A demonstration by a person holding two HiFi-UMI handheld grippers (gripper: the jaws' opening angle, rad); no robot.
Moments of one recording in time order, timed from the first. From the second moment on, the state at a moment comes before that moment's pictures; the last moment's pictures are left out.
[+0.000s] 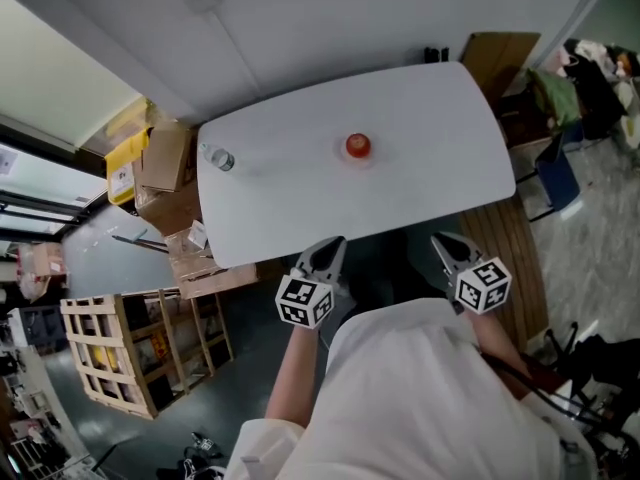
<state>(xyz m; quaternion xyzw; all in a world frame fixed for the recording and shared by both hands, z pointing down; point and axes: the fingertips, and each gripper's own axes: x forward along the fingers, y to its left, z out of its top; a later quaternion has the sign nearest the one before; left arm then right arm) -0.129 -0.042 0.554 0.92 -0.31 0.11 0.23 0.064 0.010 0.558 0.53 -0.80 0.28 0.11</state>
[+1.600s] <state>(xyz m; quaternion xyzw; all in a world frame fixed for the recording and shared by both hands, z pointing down) -0.006 -0.212 0.623 0.86 -0.38 0.23 0.25 0.157 -0.147 0.619 0.40 -0.83 0.36 0.16</state>
